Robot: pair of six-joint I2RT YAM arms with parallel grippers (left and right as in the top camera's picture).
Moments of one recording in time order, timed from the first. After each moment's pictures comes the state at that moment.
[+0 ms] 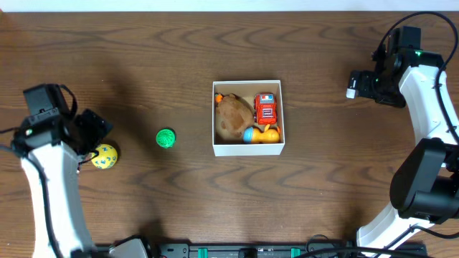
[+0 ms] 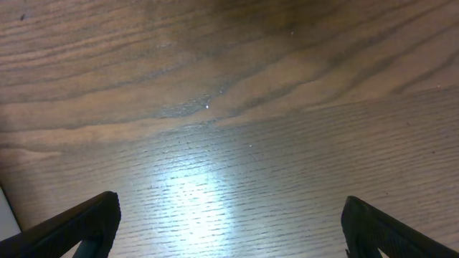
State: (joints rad) left arm 0.40 1.37 1.11 -1.03 -0.05 -0.58; right arm -0.16 1.89 1.54 -0.98 -0.03 0.08
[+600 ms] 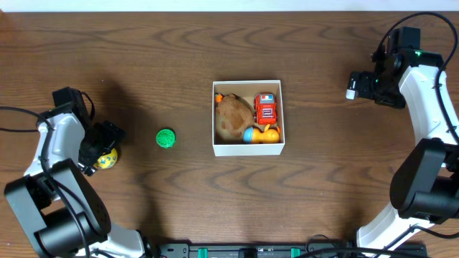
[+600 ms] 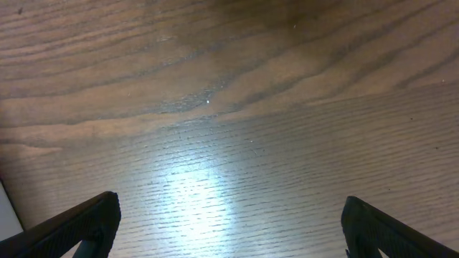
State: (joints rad) left arm 0.41 1.73 1.07 -0.88 -0.03 -0.58; right arm -0.16 1.89 1.54 -0.99 -0.03 0.08
